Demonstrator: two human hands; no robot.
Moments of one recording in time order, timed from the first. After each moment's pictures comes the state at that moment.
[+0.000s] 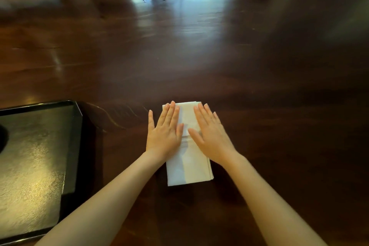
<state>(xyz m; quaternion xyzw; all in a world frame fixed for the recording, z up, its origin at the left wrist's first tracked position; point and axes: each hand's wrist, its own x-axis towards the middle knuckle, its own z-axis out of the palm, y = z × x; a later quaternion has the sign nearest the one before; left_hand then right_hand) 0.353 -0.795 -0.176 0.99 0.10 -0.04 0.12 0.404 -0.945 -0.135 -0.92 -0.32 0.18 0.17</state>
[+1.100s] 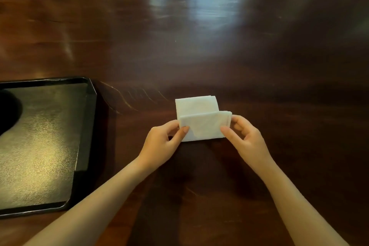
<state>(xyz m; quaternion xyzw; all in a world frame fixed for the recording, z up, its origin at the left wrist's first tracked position) 0.288 -0.782 -0.135 0.84 0.13 0.01 0.53 0.378 -0.978 -0.110 -0.81 -0.16 0.22 0.51</state>
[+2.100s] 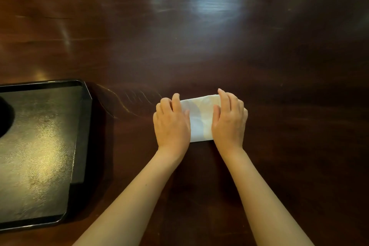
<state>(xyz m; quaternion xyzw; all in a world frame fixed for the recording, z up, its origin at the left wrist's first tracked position) 0.350 -0.801 -0.158 0.94 0.29 0.13 0.15 0.411 -0.911 -0.169 -0.96 -0.16 -0.13 0.20</state>
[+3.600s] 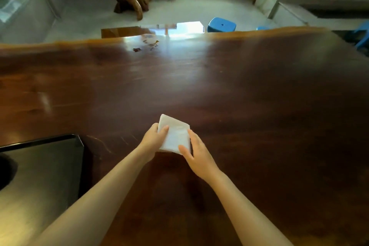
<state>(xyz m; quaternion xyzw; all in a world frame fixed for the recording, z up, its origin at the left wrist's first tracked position) 0.386 -0.802 -0.062 0.73 0.31 -0.07 0.60 0.387 -0.967 -0.061 -0.88 -0.16 0.20 0.40</state>
